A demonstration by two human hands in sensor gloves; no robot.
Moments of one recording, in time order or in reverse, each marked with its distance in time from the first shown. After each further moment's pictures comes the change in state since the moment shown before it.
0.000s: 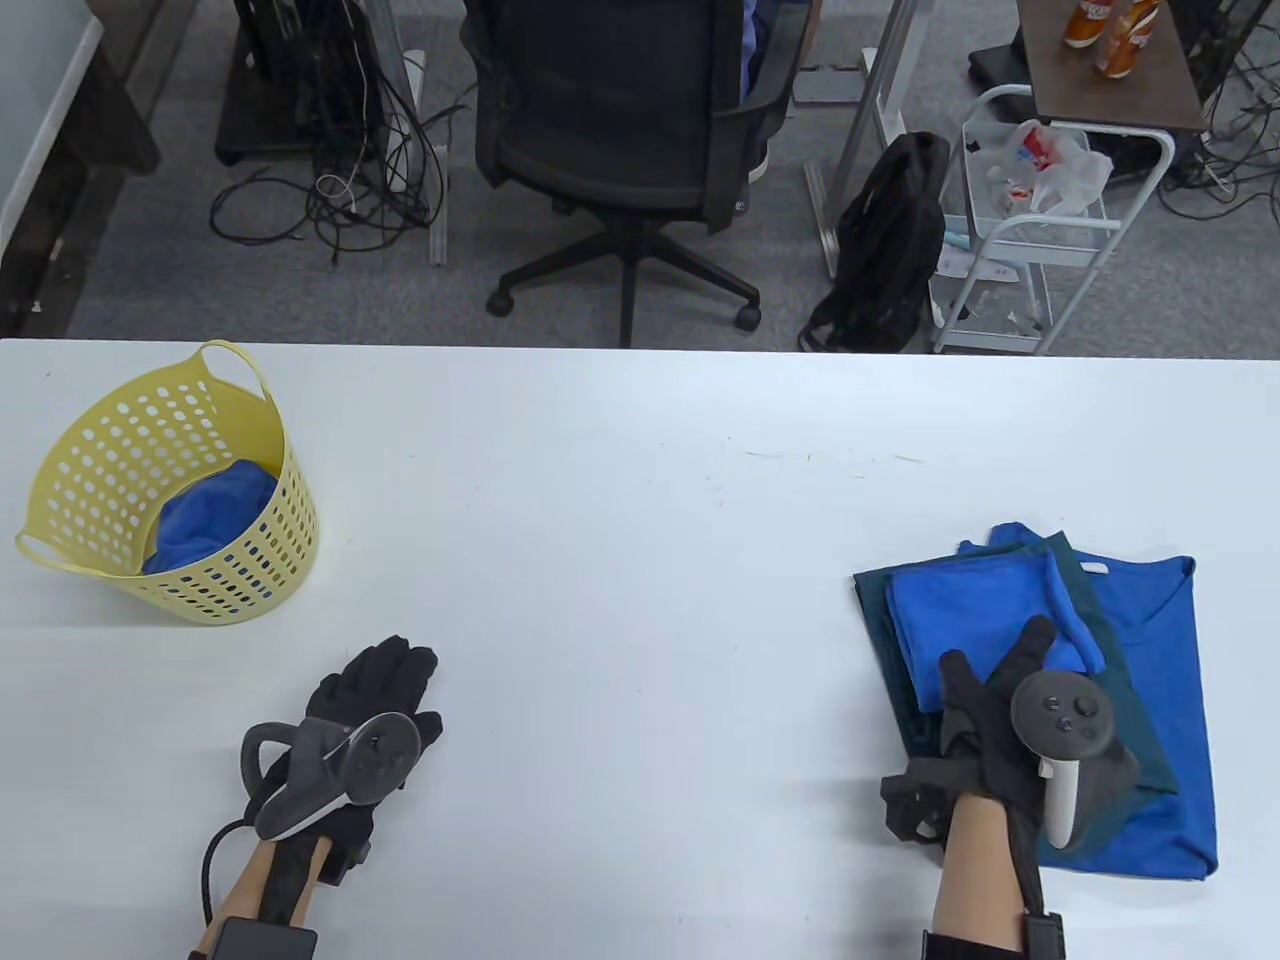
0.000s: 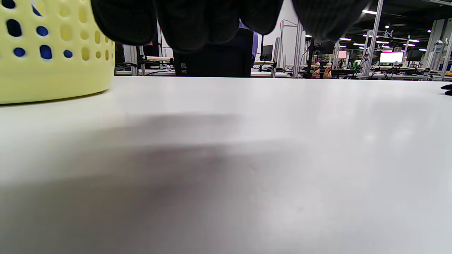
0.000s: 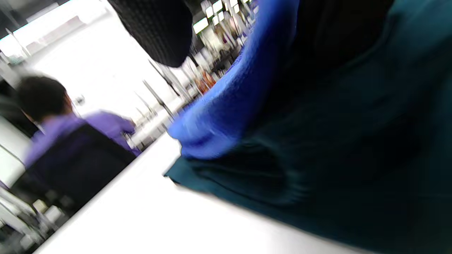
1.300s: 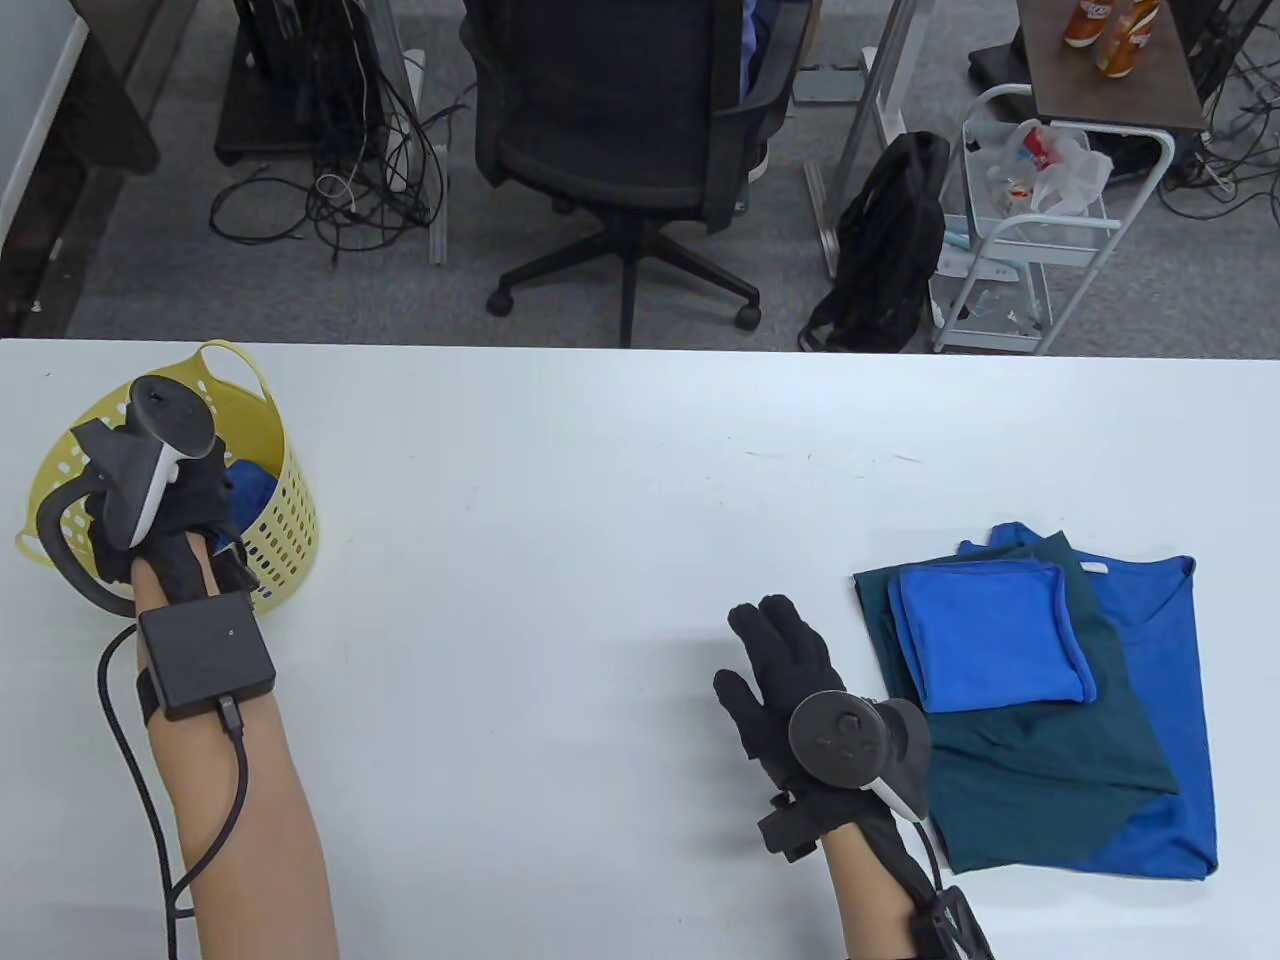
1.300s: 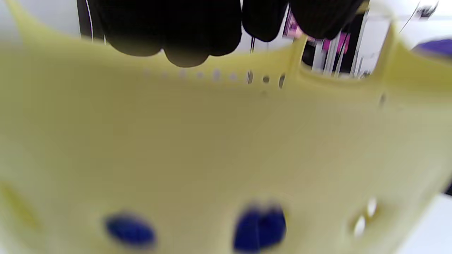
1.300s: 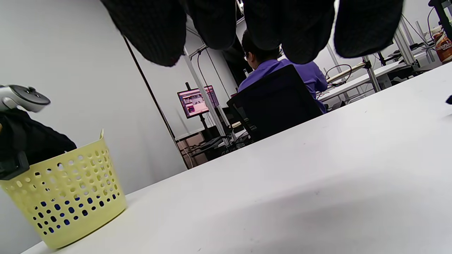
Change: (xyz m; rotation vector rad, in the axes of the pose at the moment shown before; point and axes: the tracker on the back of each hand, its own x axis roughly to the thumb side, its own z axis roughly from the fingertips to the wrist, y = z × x) left_hand -0.173 0.124 -0.138 -0.072 0.869 0.105; right_hand 0.105 0.083 0.076 0.173 -0.872 0.099
